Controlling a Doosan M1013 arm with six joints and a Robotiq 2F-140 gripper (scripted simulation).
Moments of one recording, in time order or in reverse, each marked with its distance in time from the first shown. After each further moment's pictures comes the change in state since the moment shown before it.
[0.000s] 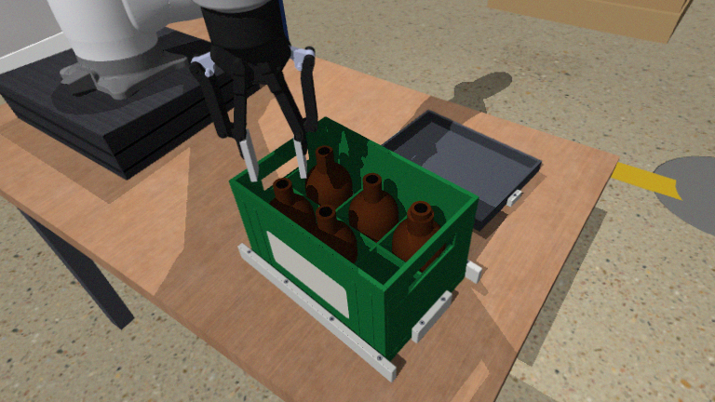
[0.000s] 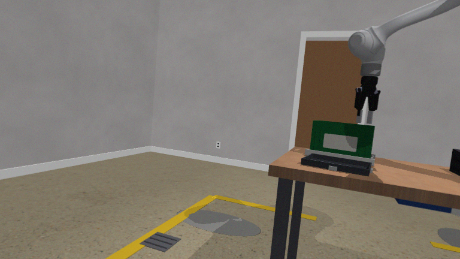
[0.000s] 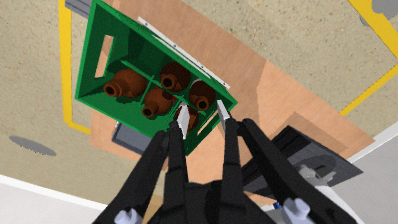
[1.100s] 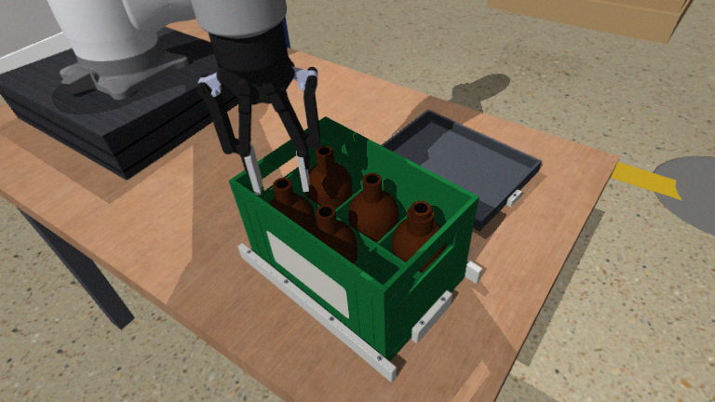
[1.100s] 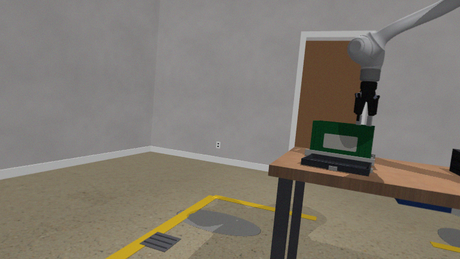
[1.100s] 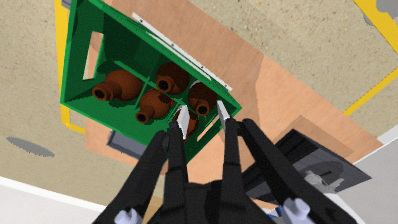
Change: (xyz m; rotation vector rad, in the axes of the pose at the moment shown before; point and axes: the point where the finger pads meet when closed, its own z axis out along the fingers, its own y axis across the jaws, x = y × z) arm 0.000 0.000 0.025 0.000 0.000 0.000
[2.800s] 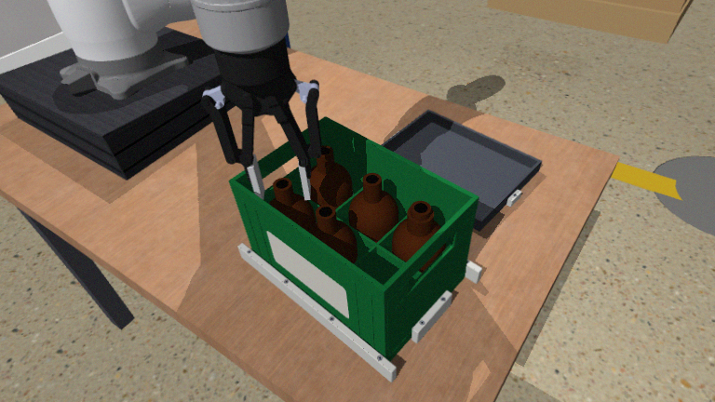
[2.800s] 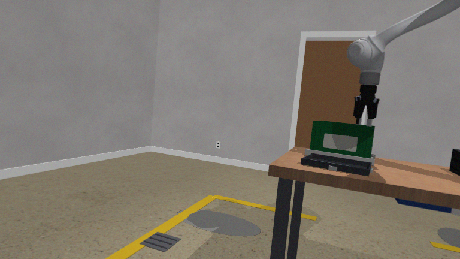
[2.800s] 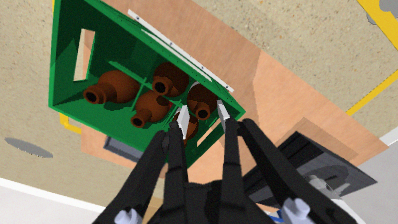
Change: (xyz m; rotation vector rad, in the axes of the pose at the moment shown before) arm 0.000 0.000 0.016 0.000 0.000 0.000
